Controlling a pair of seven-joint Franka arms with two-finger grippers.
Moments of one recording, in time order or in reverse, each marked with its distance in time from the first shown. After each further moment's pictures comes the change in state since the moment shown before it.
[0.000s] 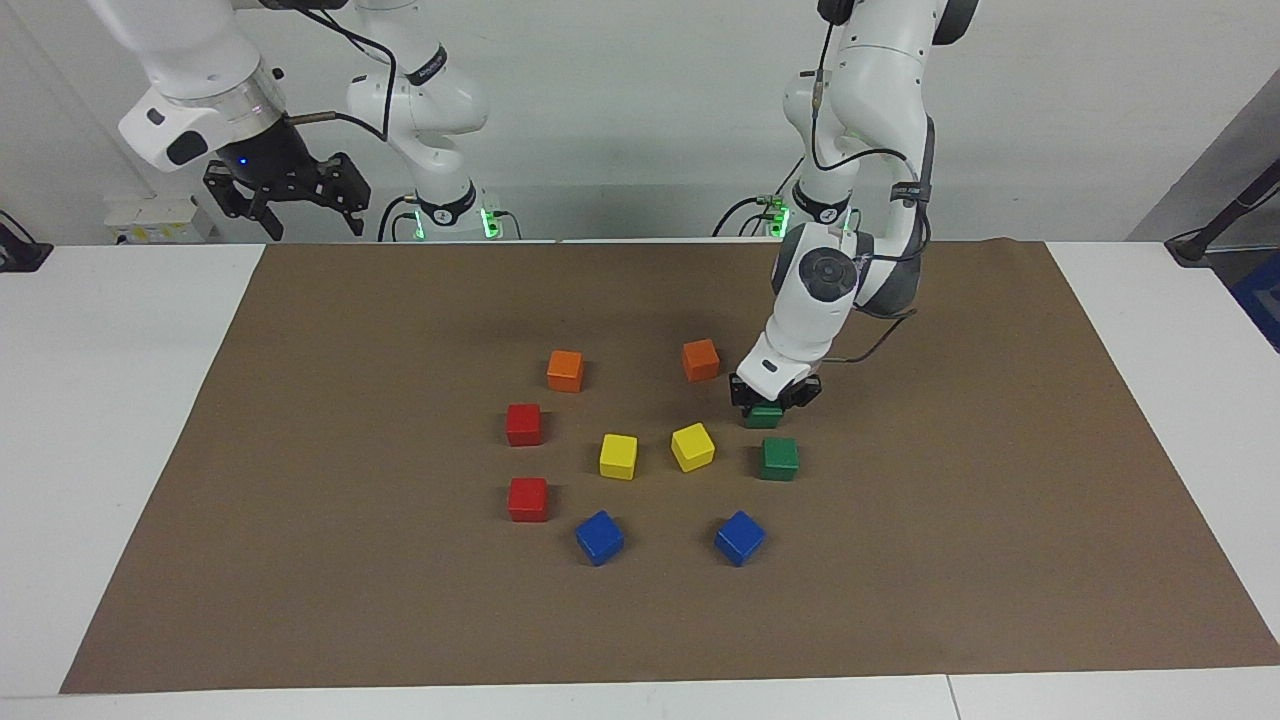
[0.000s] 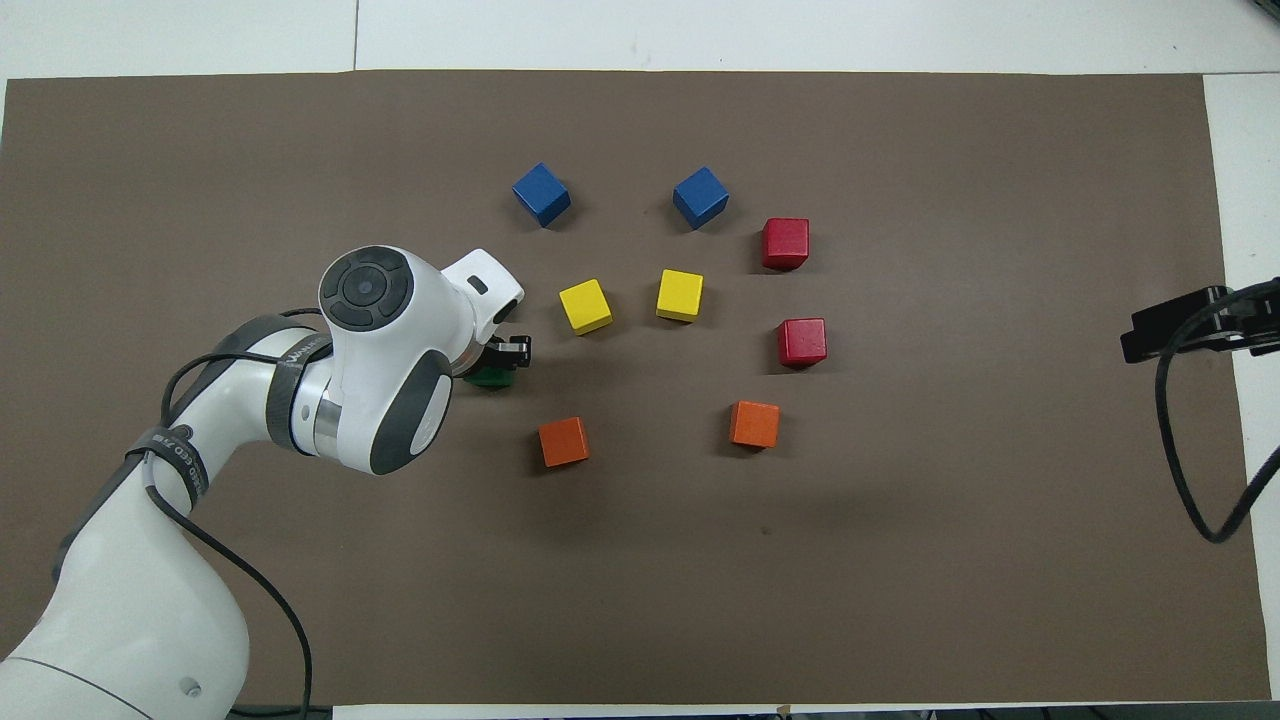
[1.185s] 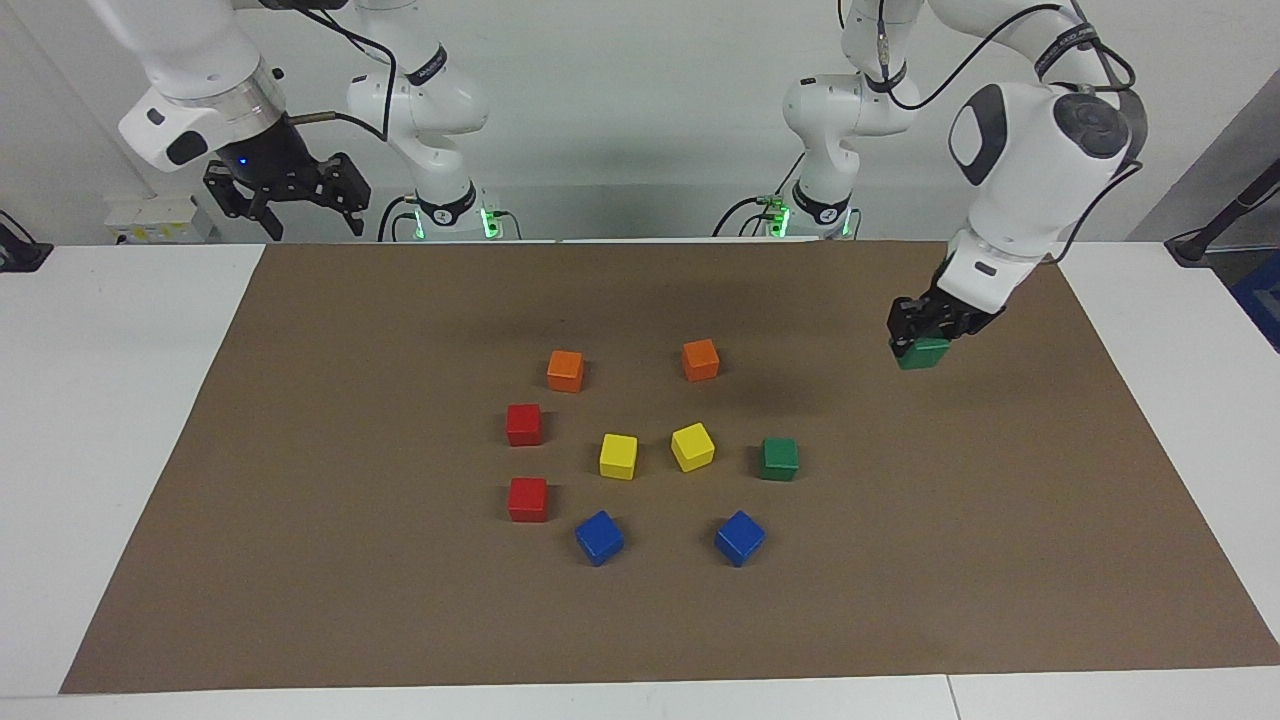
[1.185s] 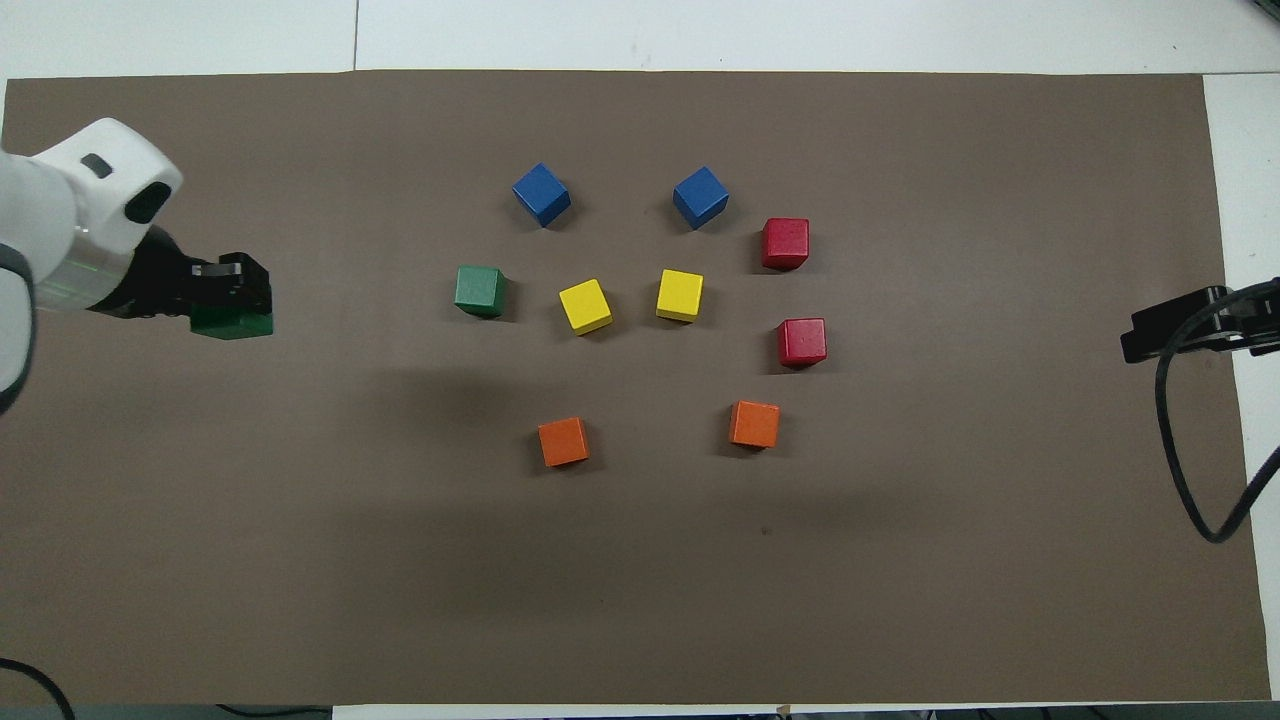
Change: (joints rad) left arm 0.338 -0.243 0.034 0.259 -0.015 -0.505 0.248; right arm 0.000 0.000 0.000 0.000 0.000 0.000 0.000
